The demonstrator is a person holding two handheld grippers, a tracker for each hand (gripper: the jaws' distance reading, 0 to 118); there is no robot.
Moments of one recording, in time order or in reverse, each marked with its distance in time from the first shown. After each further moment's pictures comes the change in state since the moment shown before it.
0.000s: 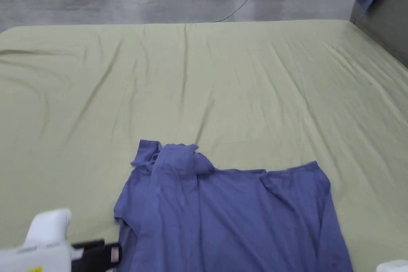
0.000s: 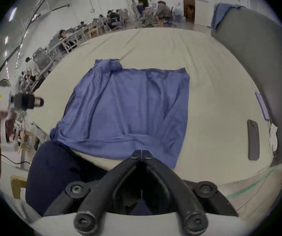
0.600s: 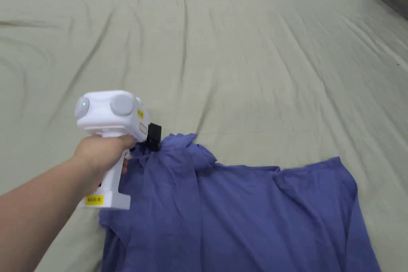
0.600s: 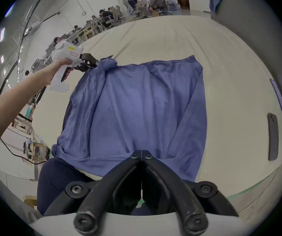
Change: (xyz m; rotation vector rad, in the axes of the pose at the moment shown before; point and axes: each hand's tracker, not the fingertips) left arm -0.026 0.220 -0.273 -0.197 0.315 -0.131; right arm 0.005 0.036 -0.057 -0.061 0.076 -0.117
